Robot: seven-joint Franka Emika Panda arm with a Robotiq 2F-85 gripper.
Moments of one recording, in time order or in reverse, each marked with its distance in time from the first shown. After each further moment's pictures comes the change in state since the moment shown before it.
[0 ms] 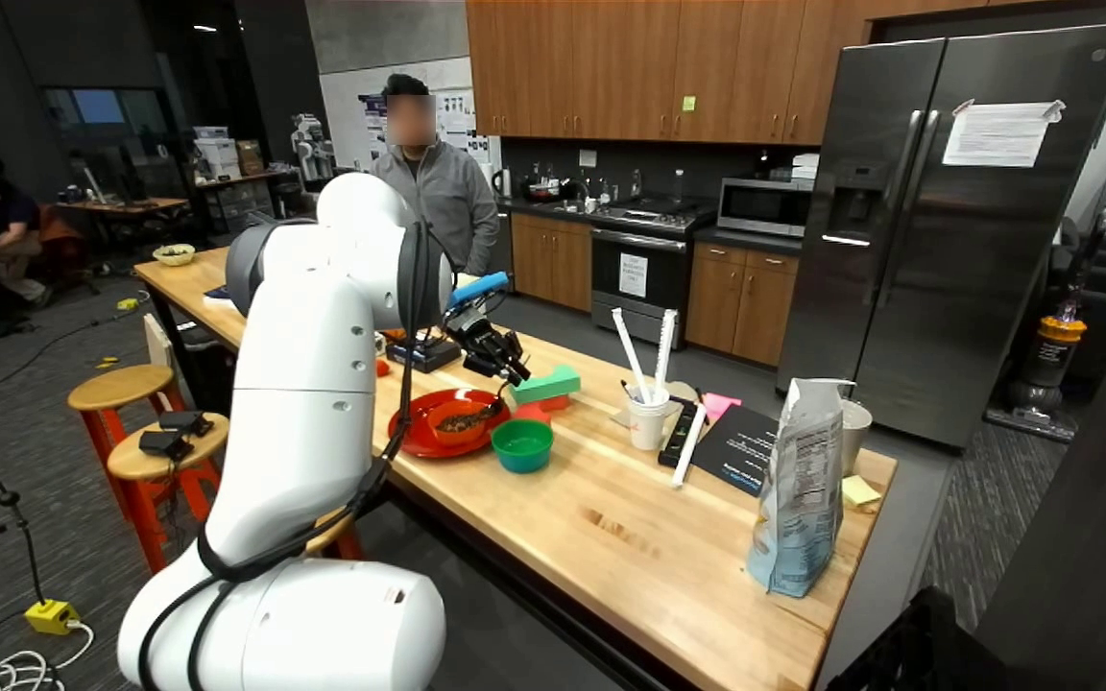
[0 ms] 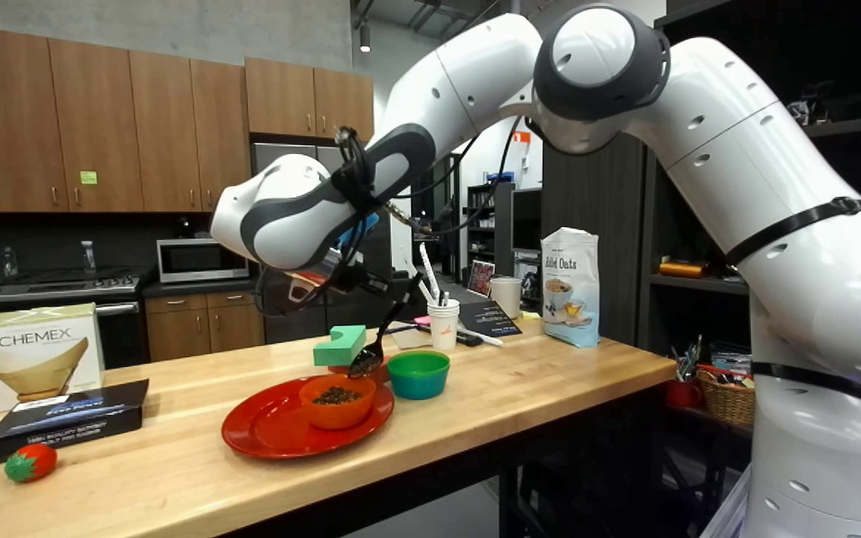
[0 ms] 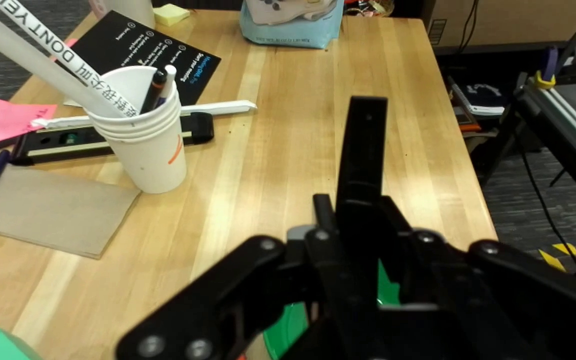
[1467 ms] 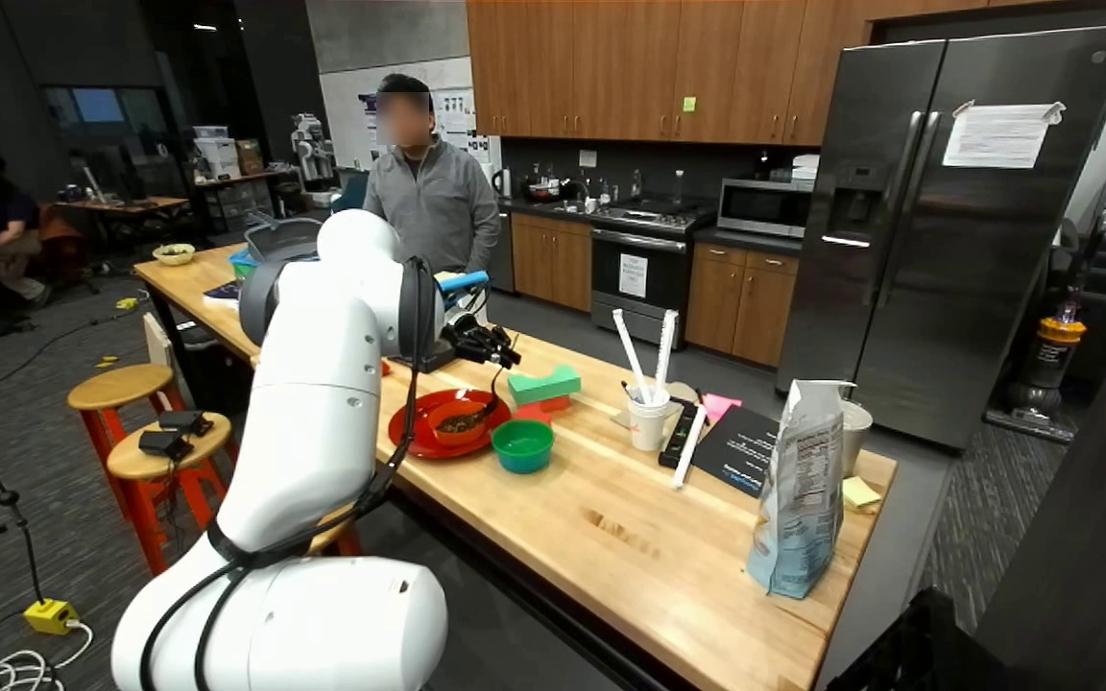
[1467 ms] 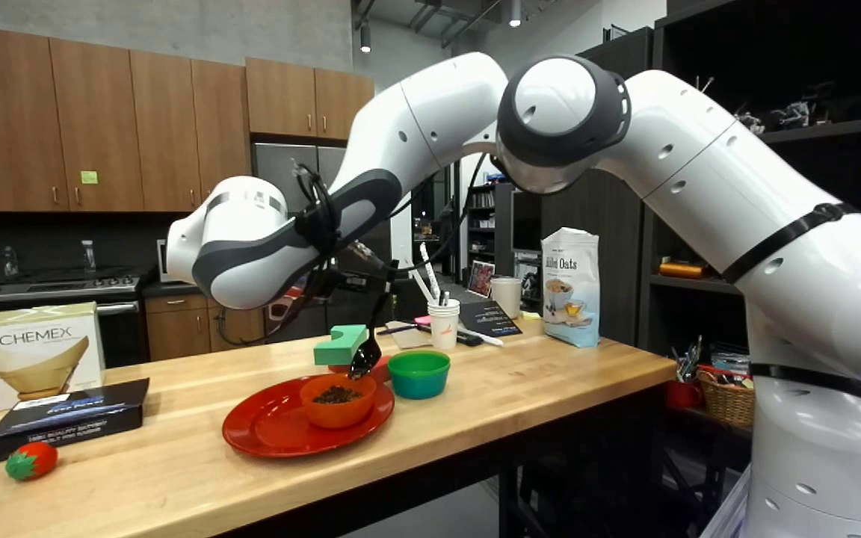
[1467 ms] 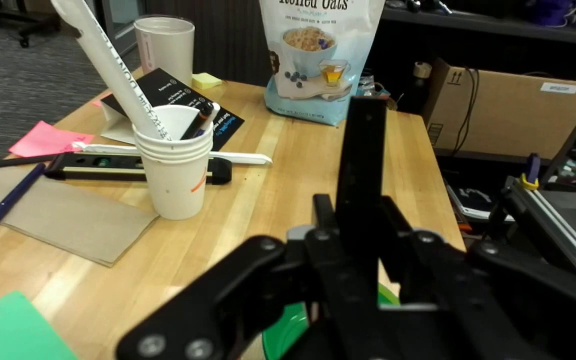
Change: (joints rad) arm 0.092 0.188 0.016 0.226 -0.205 -0.222 -0.199
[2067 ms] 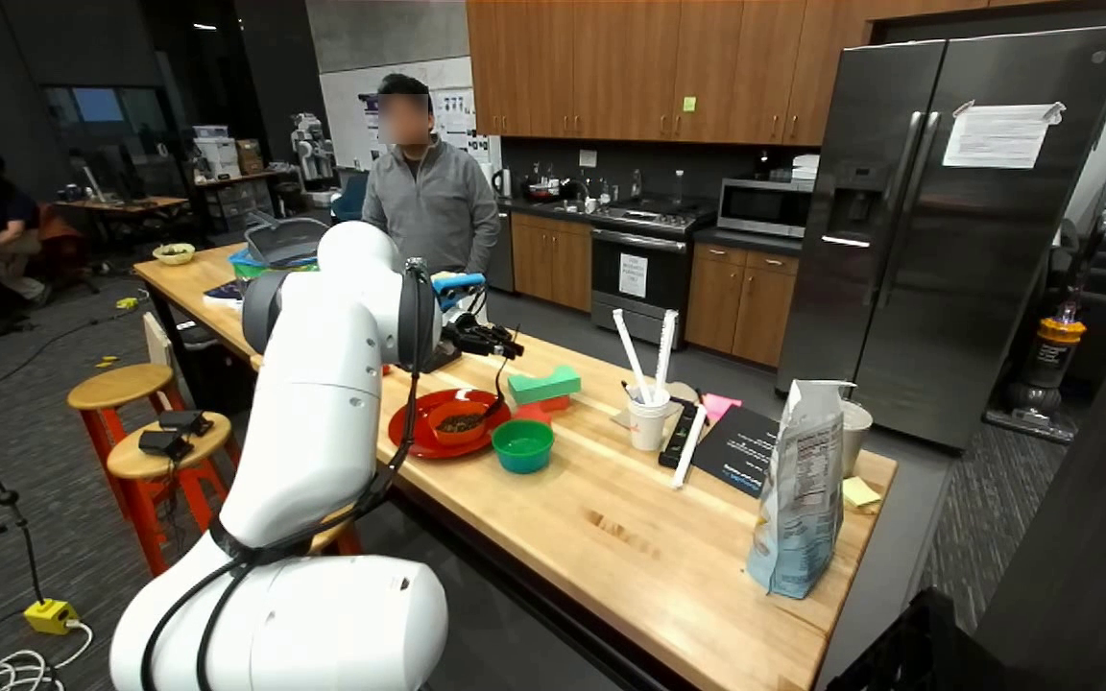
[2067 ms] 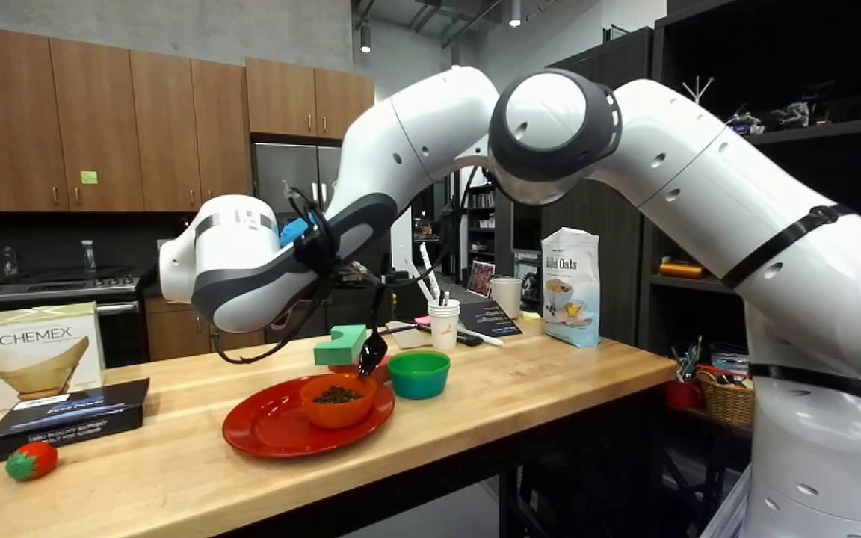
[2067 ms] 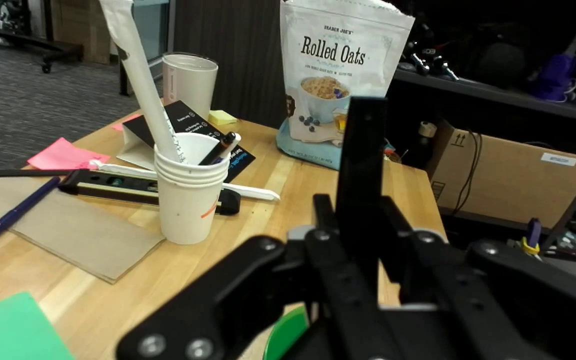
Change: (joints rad) arm 0.023 0.051 -0.002 0.029 -0.132 -0.046 -0.143
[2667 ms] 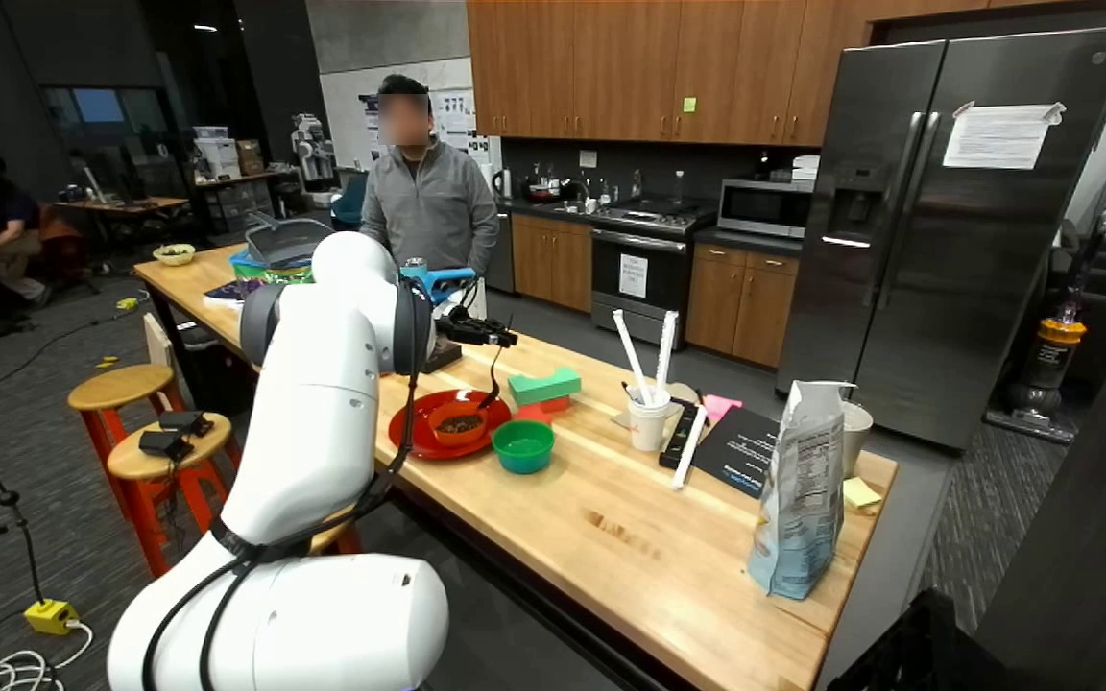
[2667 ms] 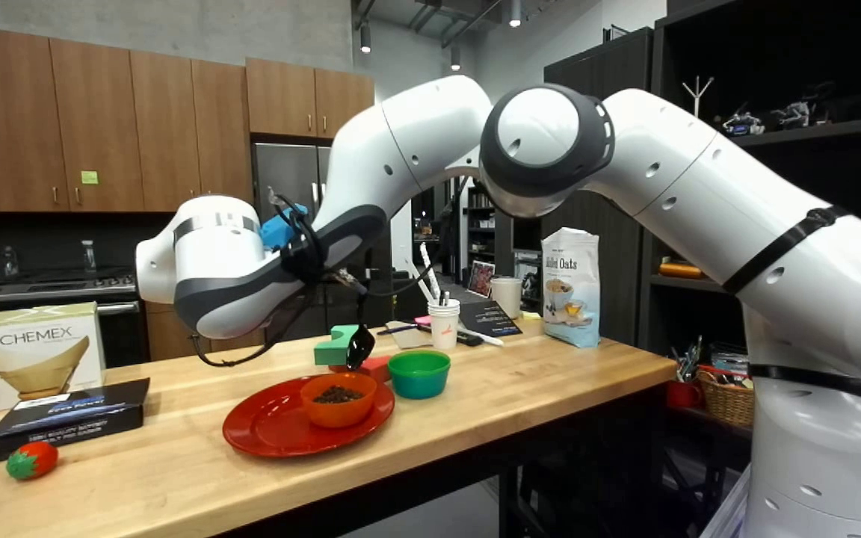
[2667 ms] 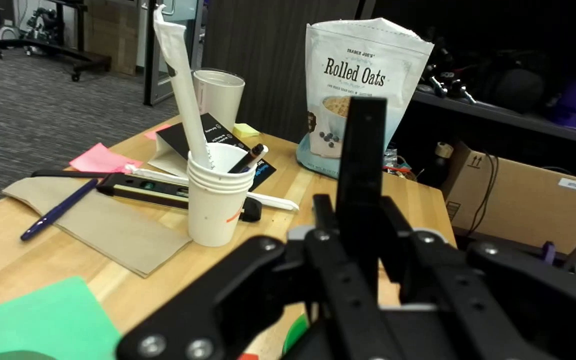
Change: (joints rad) arm 0.040 0.053 -0.003 0.099 -0.079 -0.010 -0.098
